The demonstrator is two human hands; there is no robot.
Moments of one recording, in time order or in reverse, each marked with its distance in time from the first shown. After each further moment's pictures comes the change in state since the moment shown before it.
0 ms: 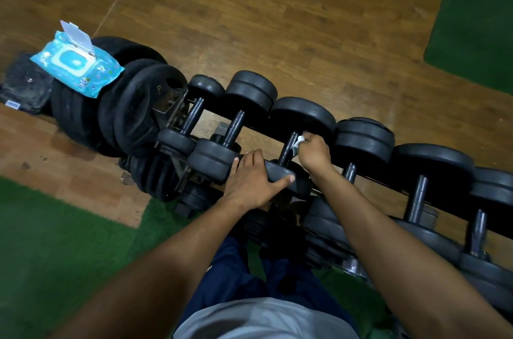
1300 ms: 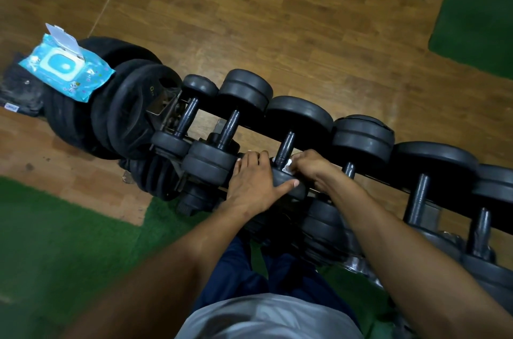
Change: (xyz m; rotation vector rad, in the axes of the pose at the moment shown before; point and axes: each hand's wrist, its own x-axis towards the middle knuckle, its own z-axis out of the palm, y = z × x) left_hand 0.005 0.019 0.005 0.152 0.092 0.048; right_hand 0.005 0.026 -0.006 0.210 -0.453 0.190
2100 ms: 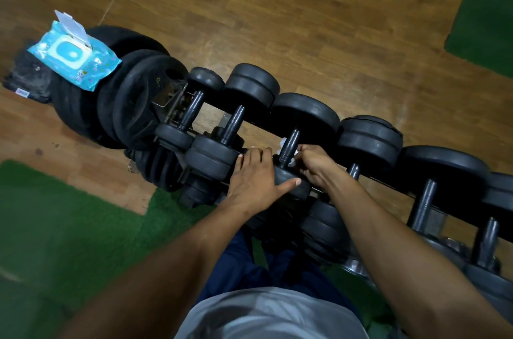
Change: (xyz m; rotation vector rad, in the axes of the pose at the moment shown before) left_hand 0.001 -0.001 0.006 -0.011 0.028 -0.005; right_hand 0.007 -0.010 0.004 0.319 0.020 0.039
